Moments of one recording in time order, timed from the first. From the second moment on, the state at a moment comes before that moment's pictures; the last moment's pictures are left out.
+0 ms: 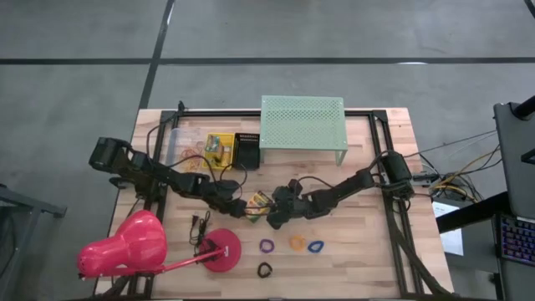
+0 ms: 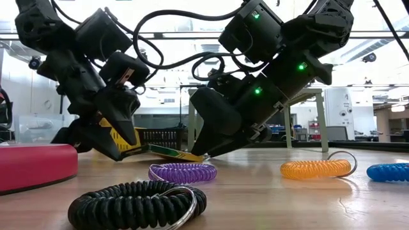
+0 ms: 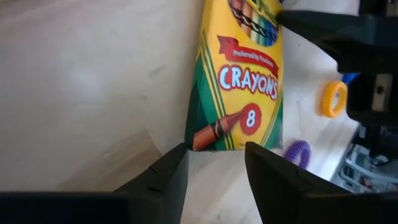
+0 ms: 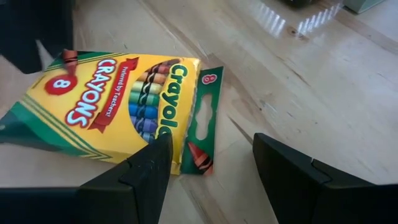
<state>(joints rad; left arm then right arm) -0.12 1.55 0.48 0.24 0.17 -1.31 0.24 2.11 1.02 0.18 0.51 0.68</state>
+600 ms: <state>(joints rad) -0.12 1.52 0.48 0.27 0.17 -1.28 0.23 2.11 1.02 0.17 0.52 0.68</state>
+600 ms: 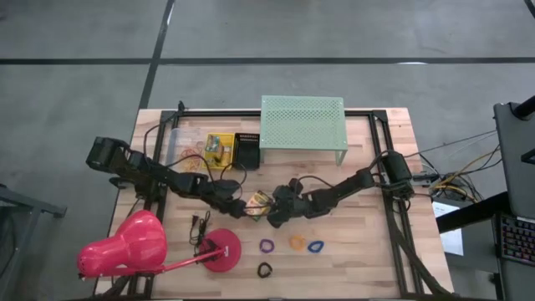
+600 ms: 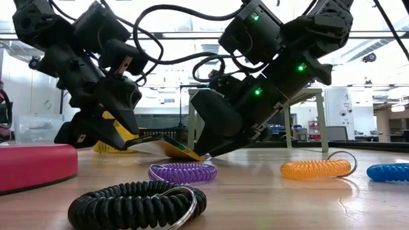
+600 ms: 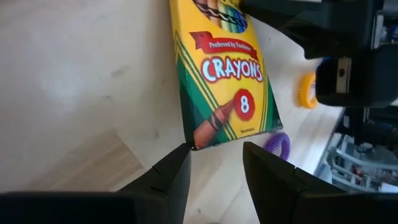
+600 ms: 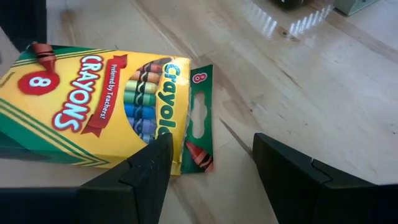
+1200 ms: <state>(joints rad) -0.12 1.52 0.49 0.32 -0.10 -1.28 0.23 2.11 1.02 0.19 0.52 0.68</state>
